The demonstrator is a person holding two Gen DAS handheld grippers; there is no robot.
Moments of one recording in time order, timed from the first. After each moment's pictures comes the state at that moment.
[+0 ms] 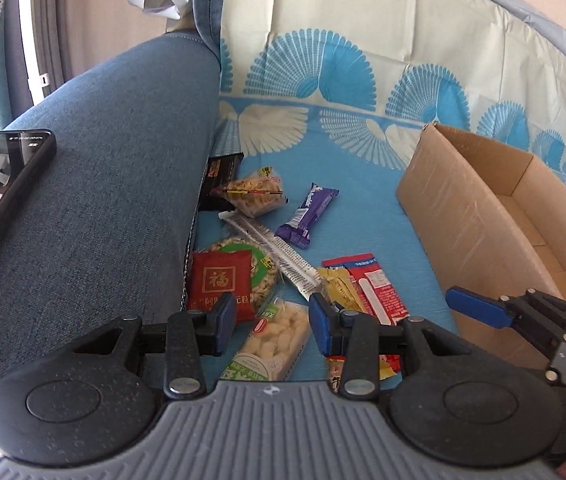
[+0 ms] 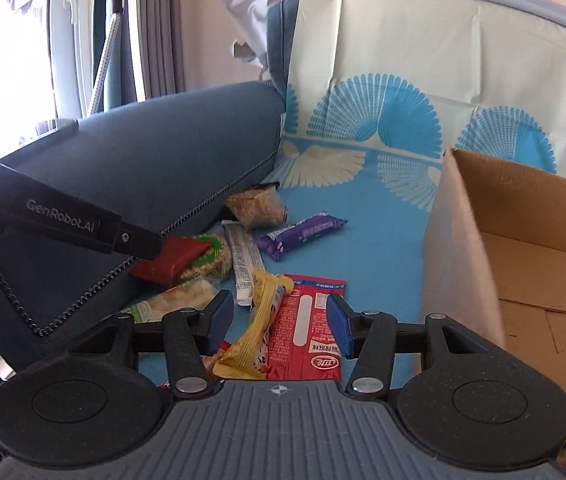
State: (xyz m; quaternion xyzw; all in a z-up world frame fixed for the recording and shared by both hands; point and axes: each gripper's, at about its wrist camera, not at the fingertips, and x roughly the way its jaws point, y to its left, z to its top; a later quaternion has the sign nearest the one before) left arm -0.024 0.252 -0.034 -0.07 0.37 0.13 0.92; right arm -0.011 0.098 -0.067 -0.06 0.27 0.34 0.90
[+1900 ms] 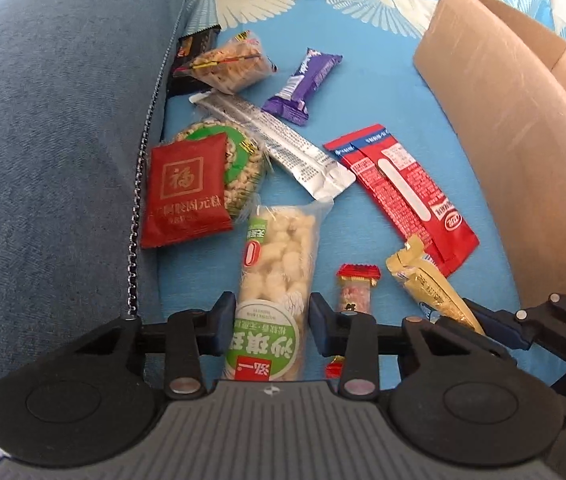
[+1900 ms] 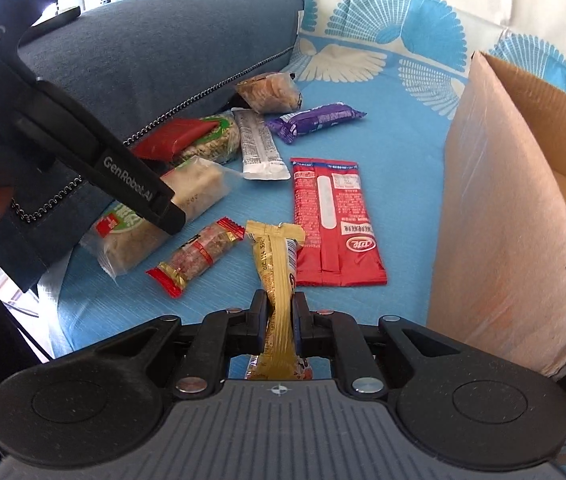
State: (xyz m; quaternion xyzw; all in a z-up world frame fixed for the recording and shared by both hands) left arm 0.028 0.242 -0.091 -0.04 0.54 0.11 0.83; right arm -0.014 0.098 -0.101 -0.12 0.39 0.35 0.84
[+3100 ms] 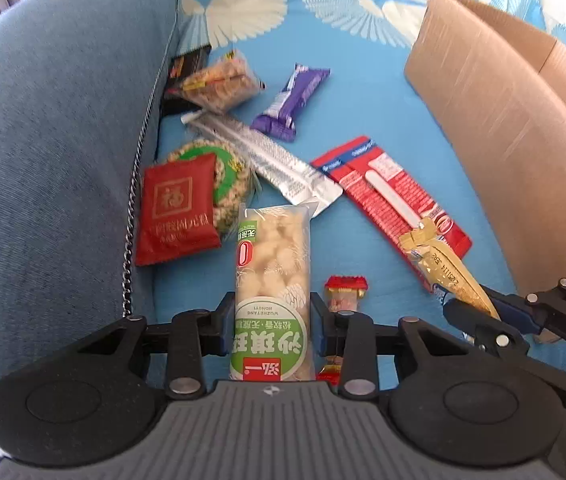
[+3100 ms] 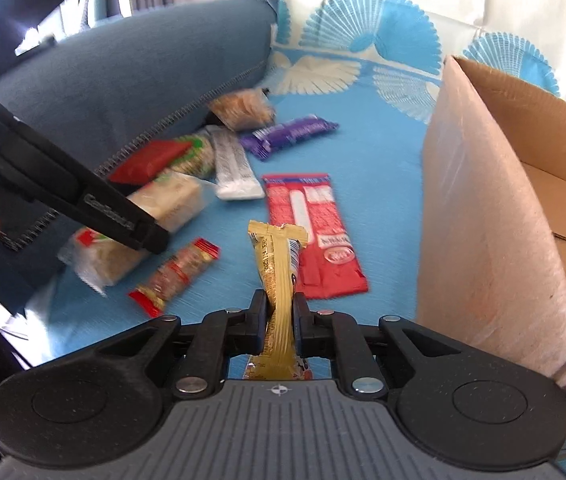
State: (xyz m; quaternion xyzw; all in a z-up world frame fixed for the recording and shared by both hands) left arm 0.023 0.237 -0.083 -0.03 0.52 0.11 0.85; right arm -0.008 0.088 -0.094 -0.09 0.37 0.34 0.86
